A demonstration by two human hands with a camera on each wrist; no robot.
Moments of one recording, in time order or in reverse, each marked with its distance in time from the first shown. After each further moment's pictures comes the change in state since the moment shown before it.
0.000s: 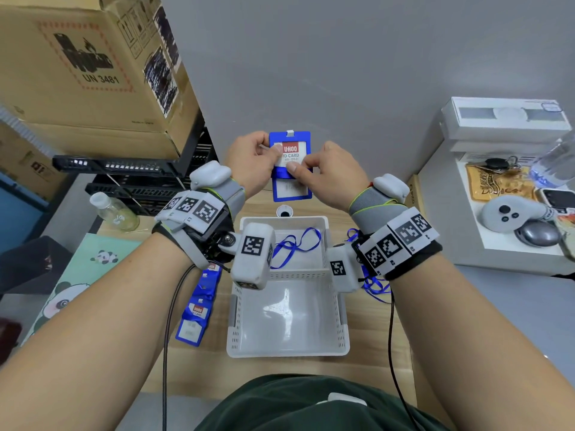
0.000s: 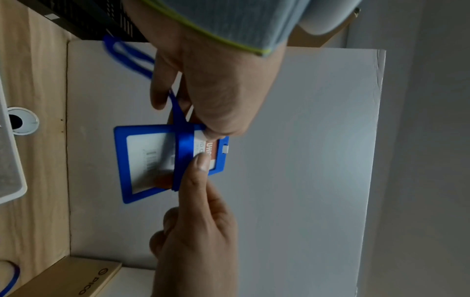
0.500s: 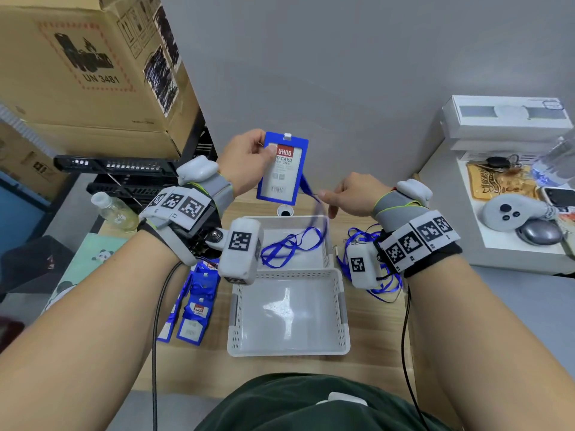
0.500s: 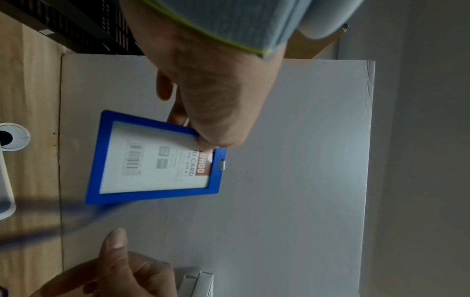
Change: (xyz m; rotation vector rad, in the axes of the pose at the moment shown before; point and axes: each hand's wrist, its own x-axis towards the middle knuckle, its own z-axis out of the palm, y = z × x) left_hand 0.002 -0.001 -0.012 0.079 -0.117 0.031; right_hand -0.013 0.043 -0.009 -0.113 -0.400 0.242
